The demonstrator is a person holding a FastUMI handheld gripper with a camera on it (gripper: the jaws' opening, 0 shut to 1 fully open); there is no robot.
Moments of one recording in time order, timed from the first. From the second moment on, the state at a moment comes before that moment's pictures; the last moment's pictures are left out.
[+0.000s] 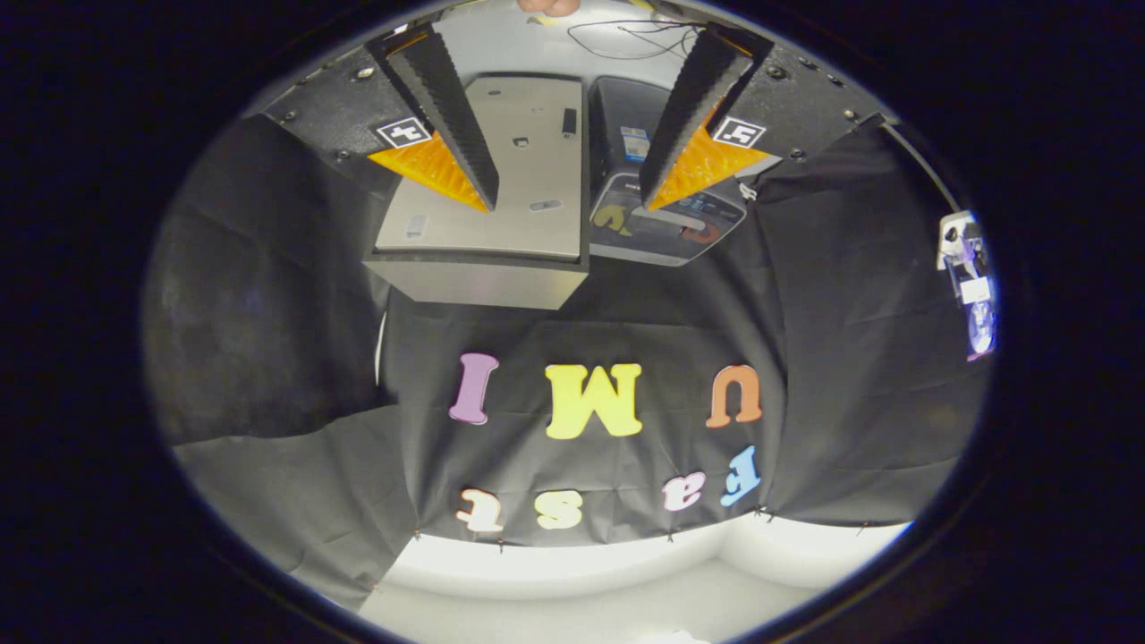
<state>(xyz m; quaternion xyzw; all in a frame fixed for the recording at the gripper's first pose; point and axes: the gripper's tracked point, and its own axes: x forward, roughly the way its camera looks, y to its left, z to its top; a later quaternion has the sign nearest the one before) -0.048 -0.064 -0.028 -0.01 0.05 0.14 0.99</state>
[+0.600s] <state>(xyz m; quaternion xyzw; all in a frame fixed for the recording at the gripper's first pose) -0.046 -0.062 -0.027 0.00 0.05 0.15 0.99</state>
